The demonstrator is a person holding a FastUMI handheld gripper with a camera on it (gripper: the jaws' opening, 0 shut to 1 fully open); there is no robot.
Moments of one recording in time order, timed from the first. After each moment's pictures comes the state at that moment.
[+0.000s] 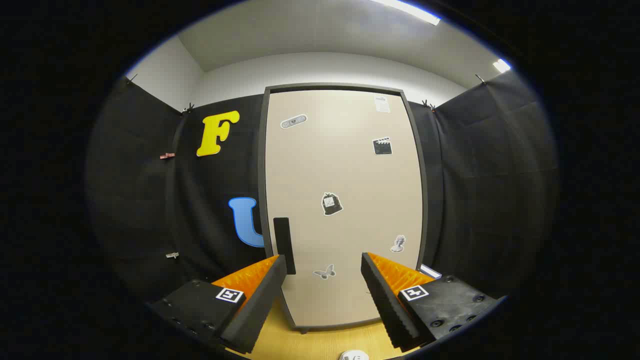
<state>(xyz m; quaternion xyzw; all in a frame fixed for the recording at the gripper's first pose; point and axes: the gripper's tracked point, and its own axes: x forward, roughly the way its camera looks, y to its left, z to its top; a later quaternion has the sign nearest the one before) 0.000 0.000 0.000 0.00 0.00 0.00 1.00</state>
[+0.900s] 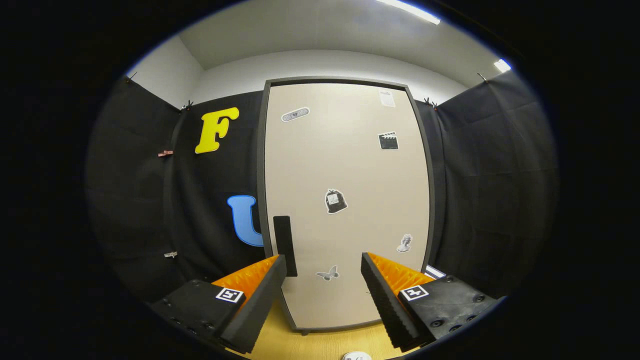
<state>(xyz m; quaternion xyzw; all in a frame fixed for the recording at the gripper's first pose) 0.024 0.011 -0.011 0.00 0.01 0.01 1.00</state>
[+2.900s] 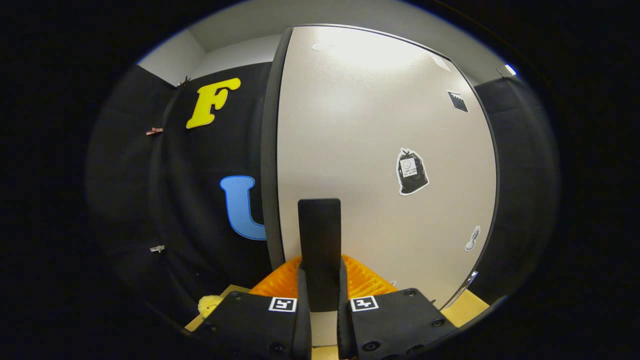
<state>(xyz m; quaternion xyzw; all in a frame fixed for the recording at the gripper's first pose) 0.156 0.072 -0.072 -0.01 0.05 0.00 1.00</state>
